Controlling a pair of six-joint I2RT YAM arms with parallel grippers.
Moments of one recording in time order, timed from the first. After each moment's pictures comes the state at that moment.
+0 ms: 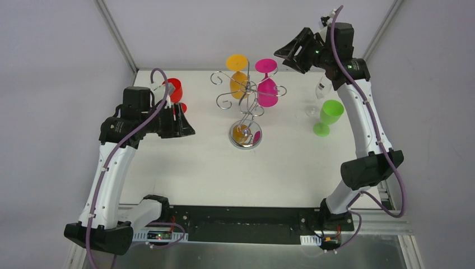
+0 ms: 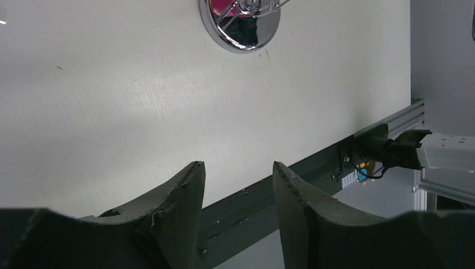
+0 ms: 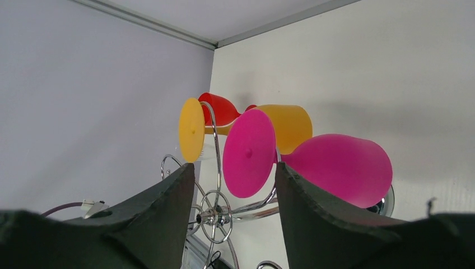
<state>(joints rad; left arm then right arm) -0.15 1.04 1.32 -1.06 0.45 -0.29 0.24 1.68 2.00 -0.70 -0.40 0.79</state>
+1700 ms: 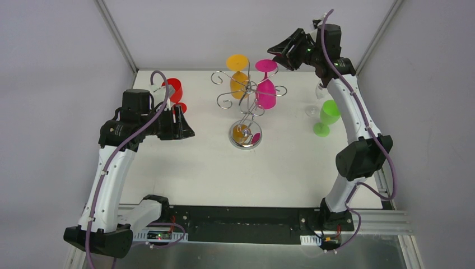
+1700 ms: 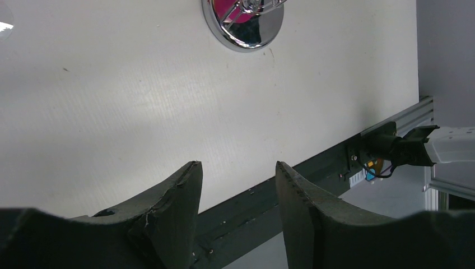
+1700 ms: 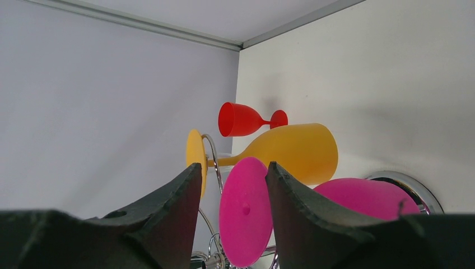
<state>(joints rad) -0.15 1.01 1.29 -1.05 0.44 -0.26 0.24 1.80 1.96 -0.51 -0.48 0.95</state>
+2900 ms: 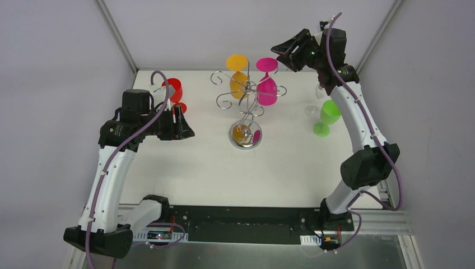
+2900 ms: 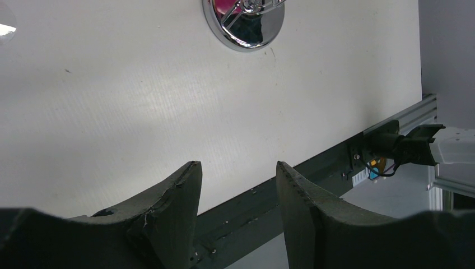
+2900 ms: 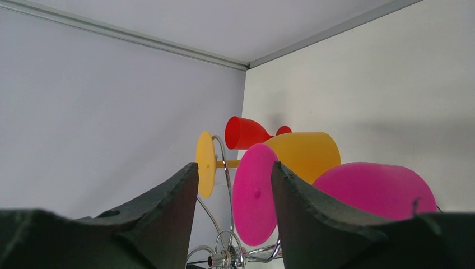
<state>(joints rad) -0.15 1.01 1.29 -1.05 0.44 -0.25 0.24 1.70 1.82 -0.38 -0.42 0.99</state>
